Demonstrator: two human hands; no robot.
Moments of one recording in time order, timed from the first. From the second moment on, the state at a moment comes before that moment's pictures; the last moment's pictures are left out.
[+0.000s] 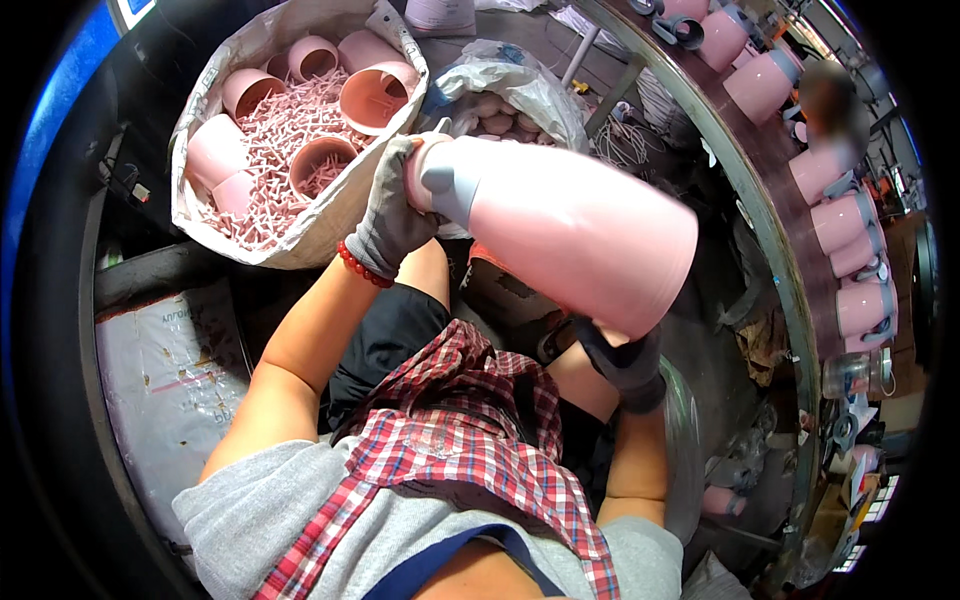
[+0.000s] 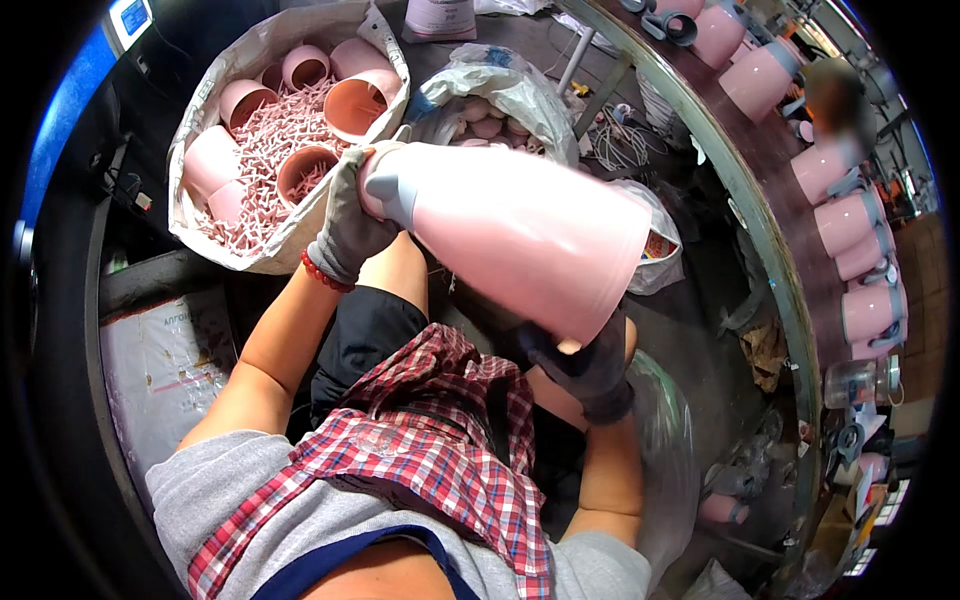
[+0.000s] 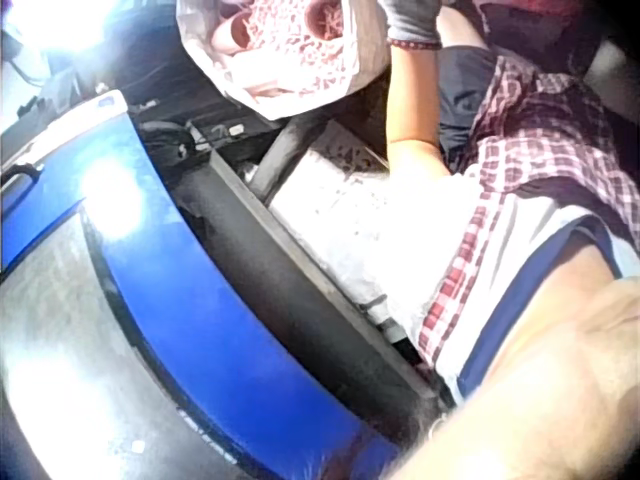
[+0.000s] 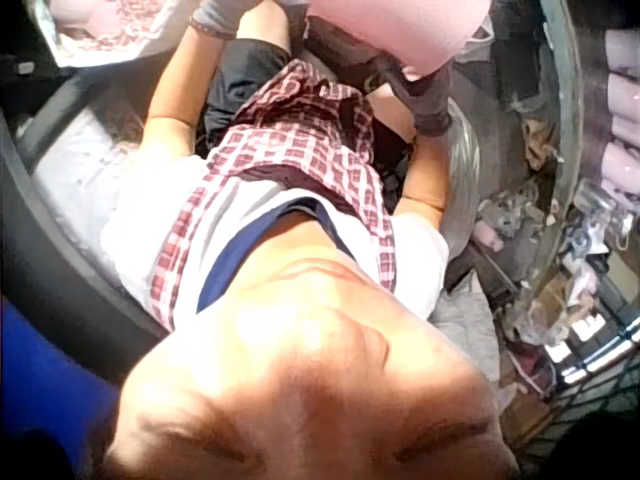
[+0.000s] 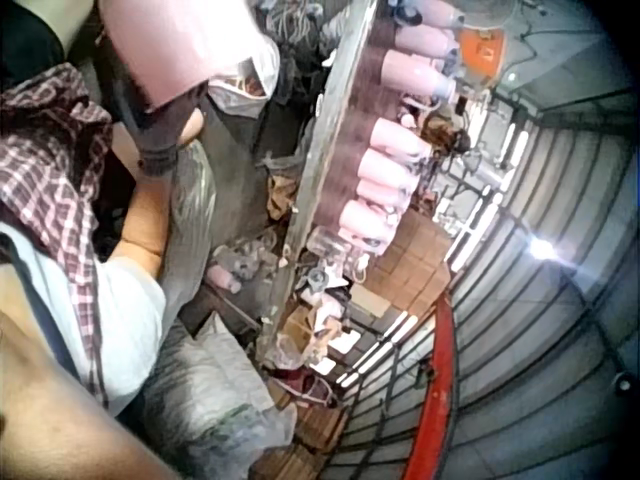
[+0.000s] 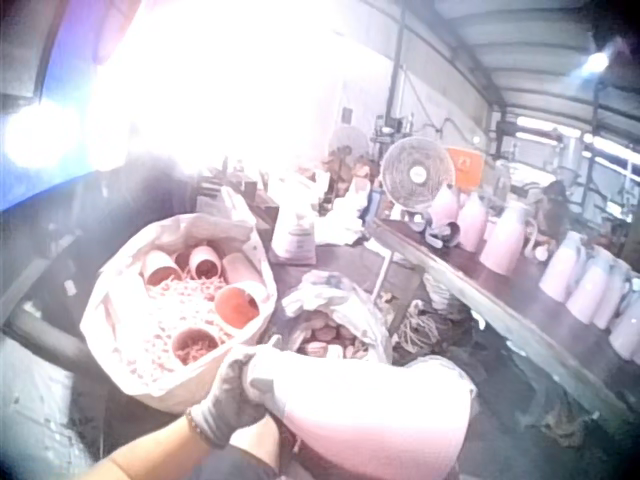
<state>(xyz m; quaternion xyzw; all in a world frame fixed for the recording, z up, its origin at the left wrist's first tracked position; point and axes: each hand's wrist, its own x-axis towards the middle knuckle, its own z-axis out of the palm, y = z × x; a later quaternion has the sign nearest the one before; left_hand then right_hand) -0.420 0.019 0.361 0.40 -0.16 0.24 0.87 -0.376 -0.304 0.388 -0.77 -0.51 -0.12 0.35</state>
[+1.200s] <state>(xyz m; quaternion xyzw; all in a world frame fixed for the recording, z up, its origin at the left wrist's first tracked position) -0.439 -0.019 0.455 0.75 -0.36 0.49 0.26 -0.338 -0.286 0.407 -0.75 -0.34 0.14 0.56</state>
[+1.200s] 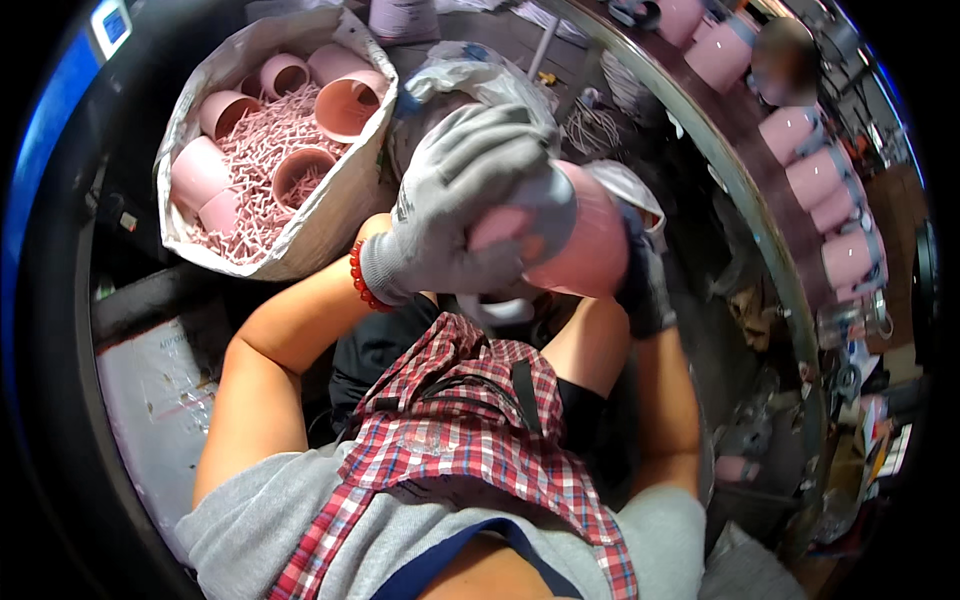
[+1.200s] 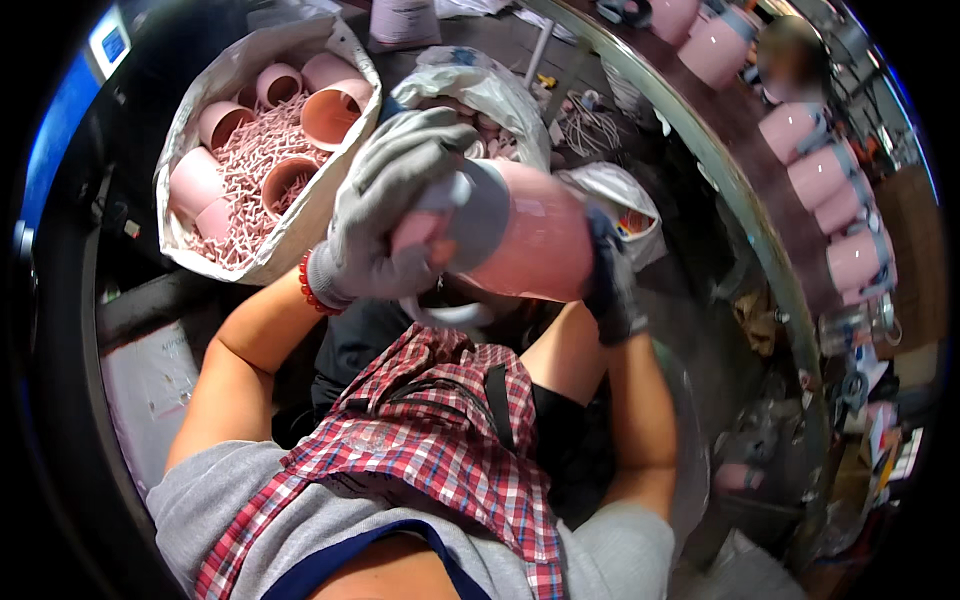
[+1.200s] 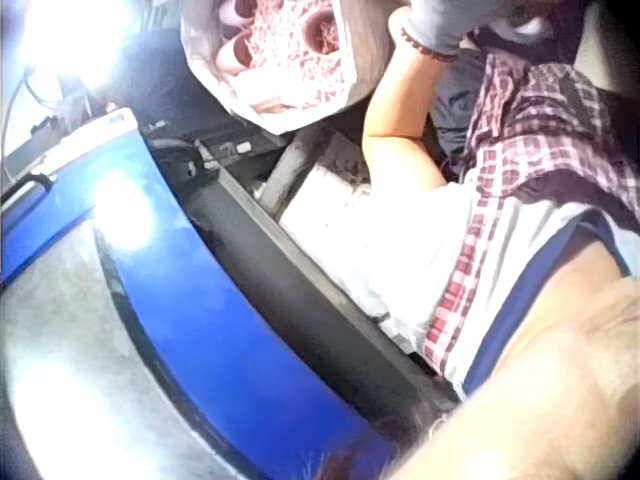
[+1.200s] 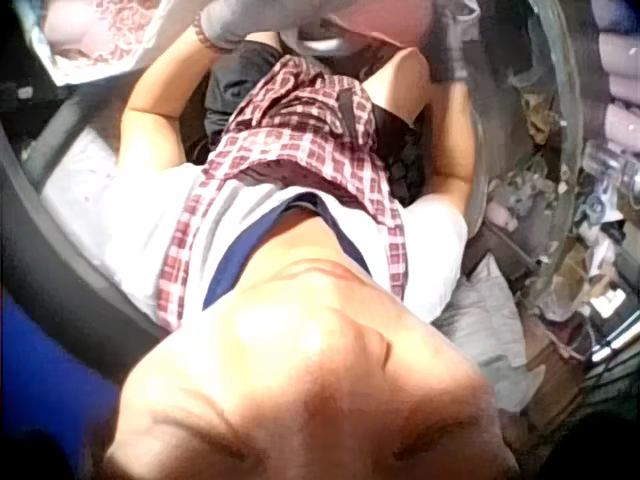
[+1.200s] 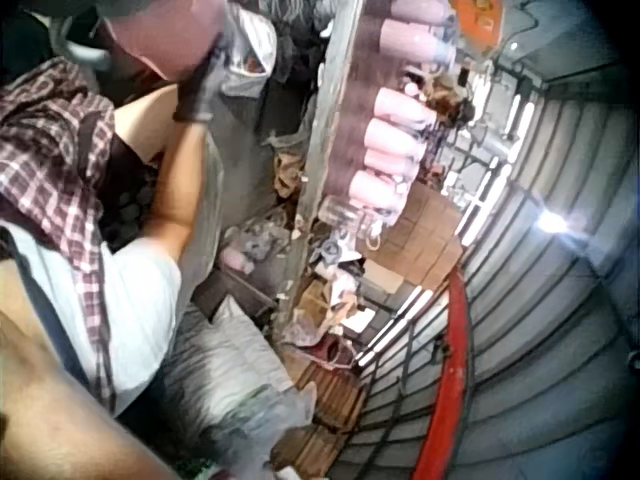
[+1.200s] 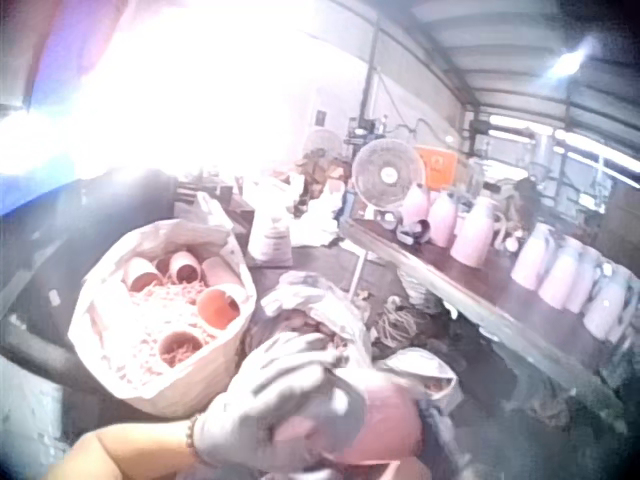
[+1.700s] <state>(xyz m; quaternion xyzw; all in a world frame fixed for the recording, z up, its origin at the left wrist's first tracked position) -0.420 -0.006 0.489 0.82 -0.33 0.35 0.31 -0.355 -0.294 0.478 -0.68 -0.45 0.21 0.55</state>
